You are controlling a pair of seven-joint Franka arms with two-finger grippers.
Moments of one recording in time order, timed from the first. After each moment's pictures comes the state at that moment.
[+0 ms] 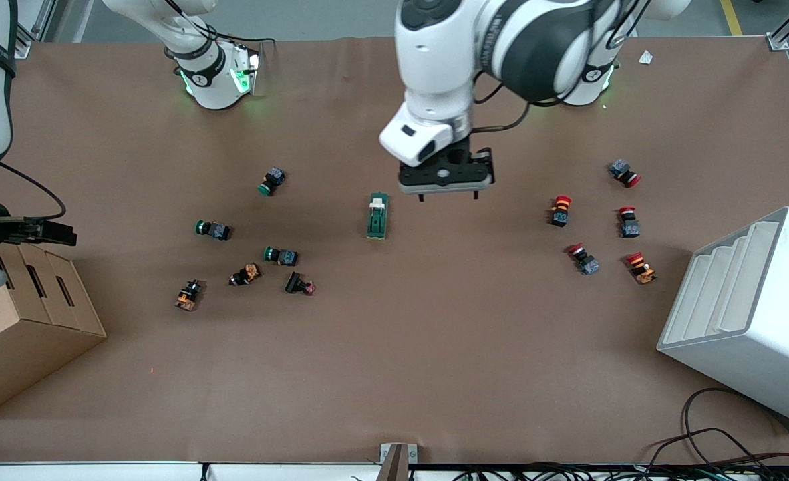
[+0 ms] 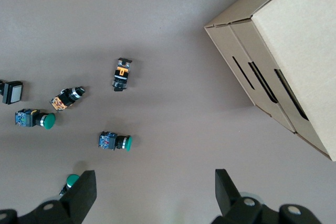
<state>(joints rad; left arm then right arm) -0.44 0.38 -0.38 -1.32 0.32 1.71 -0.82 0.00 0.32 -0.10 -1.34 -0.04 1.50 -0.07</state>
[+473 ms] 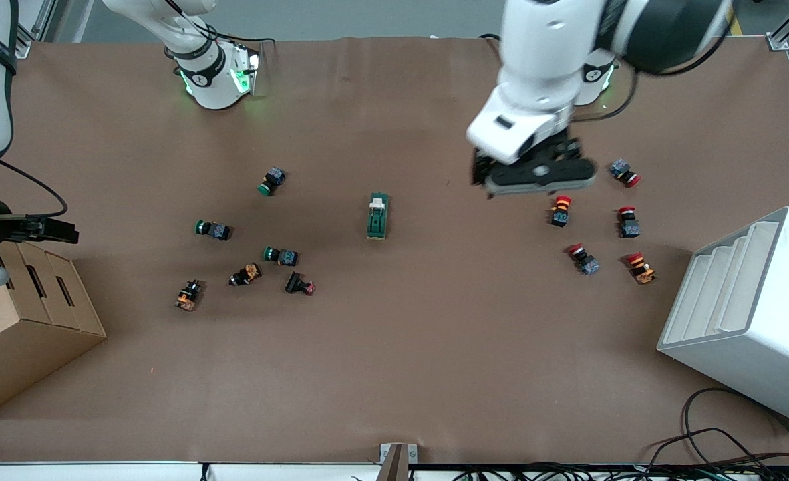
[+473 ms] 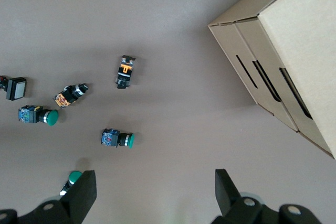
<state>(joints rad) -0.32 0.23 -0.31 -1.32 0.24 1.53 -0.59 0.00 0.32 -0.09 -1.34 -0.04 1.49 -0.07</state>
